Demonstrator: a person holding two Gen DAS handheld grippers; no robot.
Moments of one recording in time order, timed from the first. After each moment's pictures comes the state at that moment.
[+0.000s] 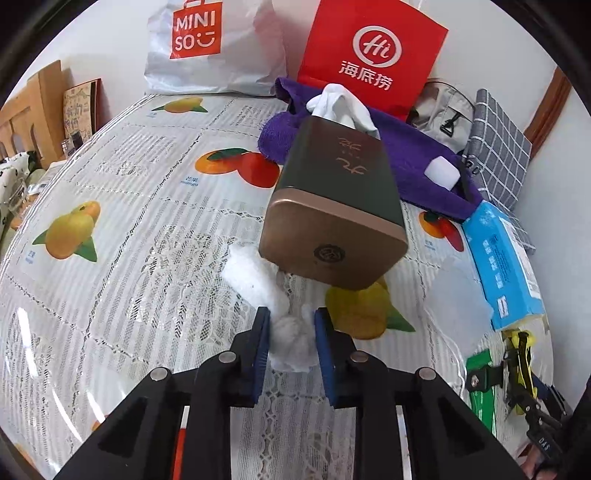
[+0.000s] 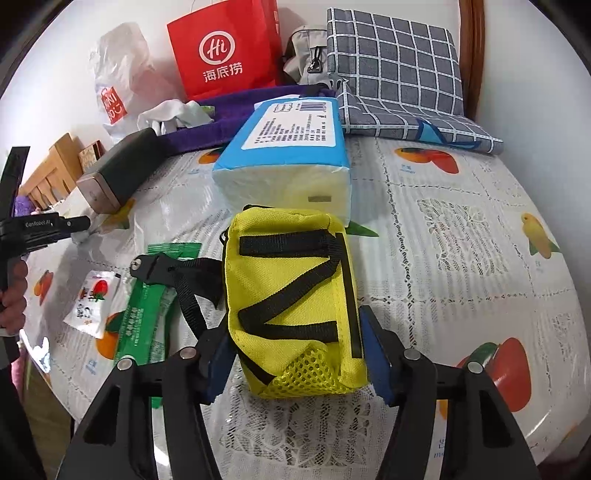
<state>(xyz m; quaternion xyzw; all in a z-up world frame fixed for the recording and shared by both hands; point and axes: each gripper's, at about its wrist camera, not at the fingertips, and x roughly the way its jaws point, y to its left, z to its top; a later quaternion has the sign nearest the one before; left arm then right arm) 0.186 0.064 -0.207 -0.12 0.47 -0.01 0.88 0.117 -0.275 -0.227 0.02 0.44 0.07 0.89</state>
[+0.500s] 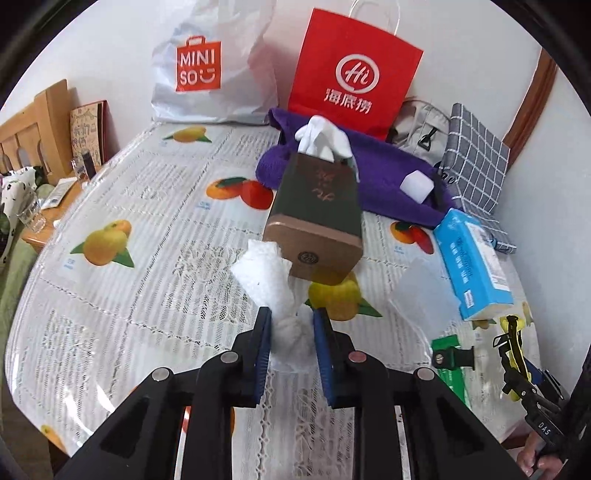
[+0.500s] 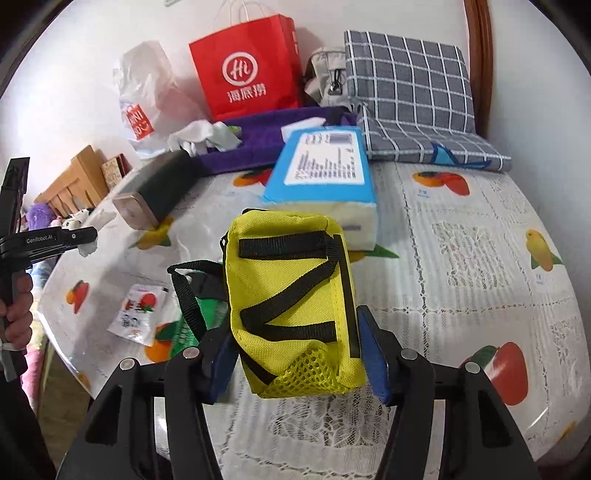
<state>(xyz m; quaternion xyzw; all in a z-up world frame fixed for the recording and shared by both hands) 0.147 0.065 -0.160 -0.11 0.44 -0.01 0.89 0.099 -0.264 -0.194 0.03 0.42 0.10 0.90</state>
